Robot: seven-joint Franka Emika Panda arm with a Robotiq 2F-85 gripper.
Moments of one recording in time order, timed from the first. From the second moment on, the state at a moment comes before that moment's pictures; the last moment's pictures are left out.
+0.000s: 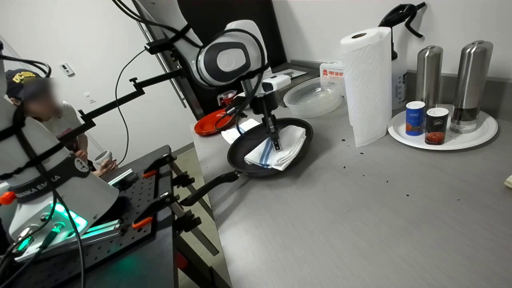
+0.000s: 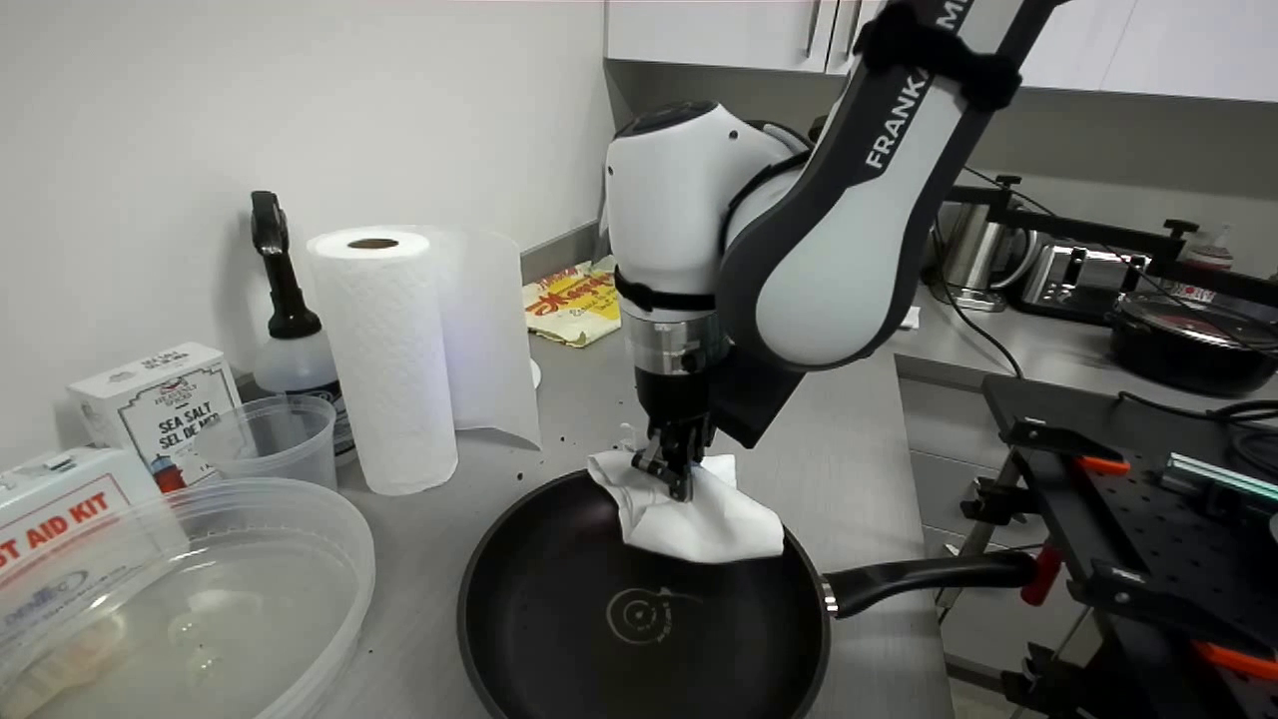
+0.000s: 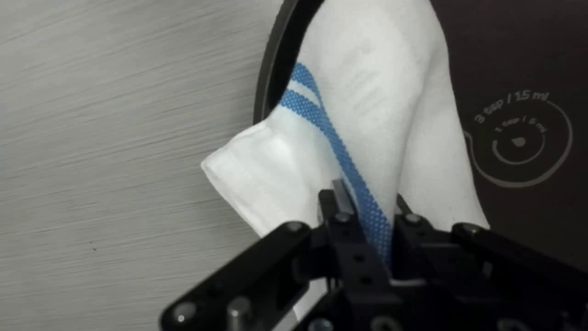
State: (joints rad) arm 0.26 0.69 -0.22 -2.19 -0.12 2.76 0.47
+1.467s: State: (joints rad) arm 0.31 0.80 -0.27 -2.11 -0.09 2.76 0.56
